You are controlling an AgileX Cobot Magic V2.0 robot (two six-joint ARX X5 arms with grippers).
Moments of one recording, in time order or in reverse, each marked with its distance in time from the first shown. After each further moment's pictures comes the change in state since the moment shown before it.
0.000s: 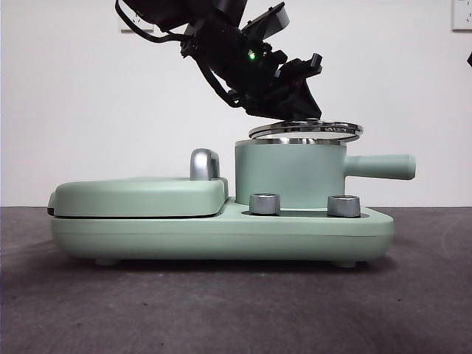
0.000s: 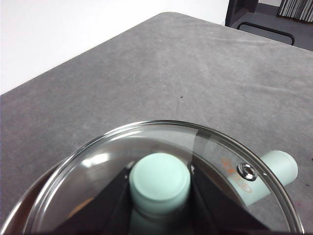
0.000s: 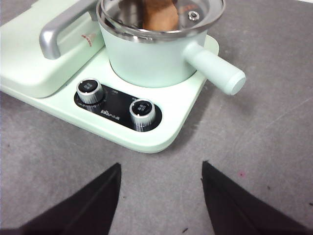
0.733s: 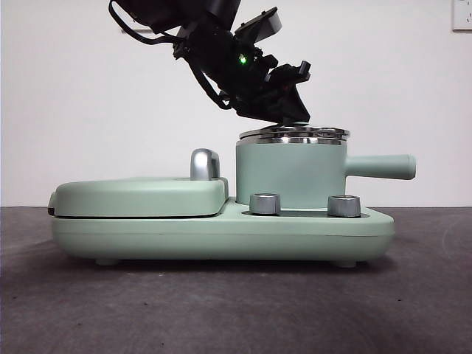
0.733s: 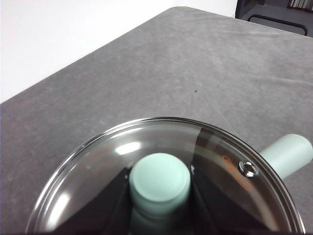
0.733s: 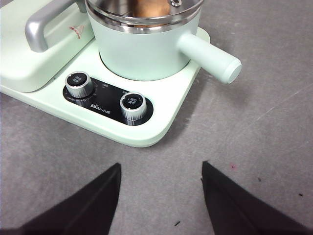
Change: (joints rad) left arm 0.030 0.000 0.001 -0.019 -0.009 0.047; right arm 0.000 0.000 0.000 -0.018 0.033 0.000
